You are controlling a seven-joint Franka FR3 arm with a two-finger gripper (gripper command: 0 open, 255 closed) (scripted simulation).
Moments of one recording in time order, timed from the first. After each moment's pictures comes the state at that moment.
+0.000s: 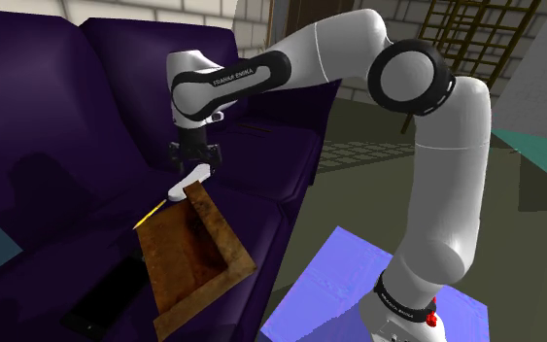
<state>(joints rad) -0.10 0.36 0.35 -1.68 -0.13 1.96 1.23</state>
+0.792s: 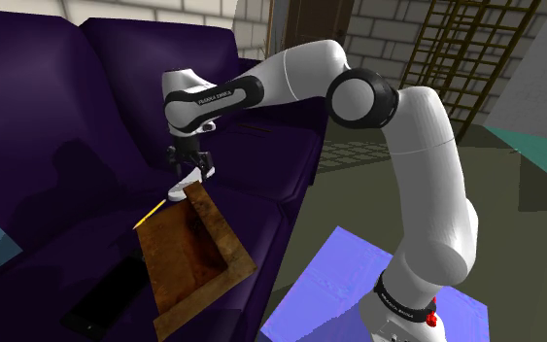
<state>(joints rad) -0.05 0.60 0.27 -1.44 -0.19 1.96 1.41</state>
